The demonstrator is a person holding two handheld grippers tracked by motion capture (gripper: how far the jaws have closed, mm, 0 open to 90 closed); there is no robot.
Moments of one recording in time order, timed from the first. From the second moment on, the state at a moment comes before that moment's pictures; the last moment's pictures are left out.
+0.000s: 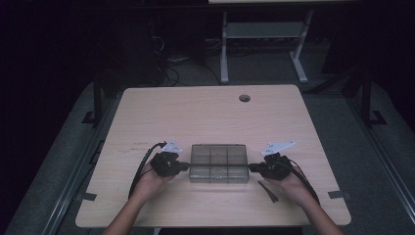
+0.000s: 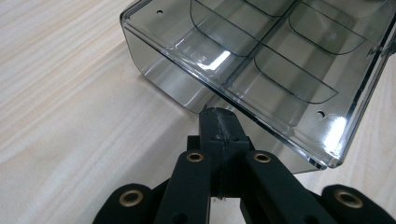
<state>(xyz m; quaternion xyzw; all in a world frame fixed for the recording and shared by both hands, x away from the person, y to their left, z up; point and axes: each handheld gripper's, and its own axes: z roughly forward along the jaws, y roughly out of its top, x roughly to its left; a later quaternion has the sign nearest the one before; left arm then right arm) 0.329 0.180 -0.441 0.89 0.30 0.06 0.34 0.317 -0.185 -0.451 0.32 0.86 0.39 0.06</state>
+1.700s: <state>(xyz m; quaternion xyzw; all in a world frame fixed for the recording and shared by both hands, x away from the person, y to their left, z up) 0.286 0.183 -0.437 0.89 0.30 0.05 0.35 0.276 -0.189 -0.452 0.31 0.86 0.40 0.05</state>
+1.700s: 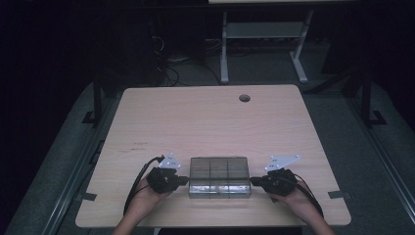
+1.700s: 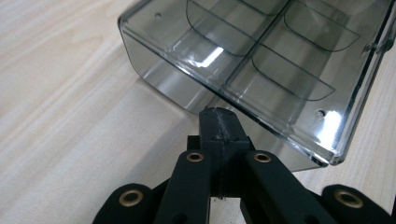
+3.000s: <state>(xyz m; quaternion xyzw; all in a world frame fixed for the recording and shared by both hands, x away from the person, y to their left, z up) 0.239 0.193 -0.438 0.89 0.25 0.04 0.37 0.231 -0.196 -0.452 0.27 0.86 0.43 0.05</state>
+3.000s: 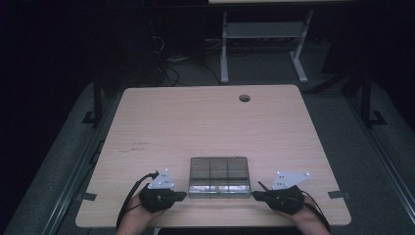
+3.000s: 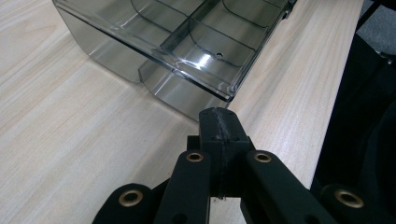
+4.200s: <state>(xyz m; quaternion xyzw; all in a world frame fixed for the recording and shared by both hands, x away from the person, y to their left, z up) 0.238 0.190 -0.435 0.88 0.26 0.04 0.39 0.232 -0.194 -0.449 0.26 0.86 0.44 0.05</state>
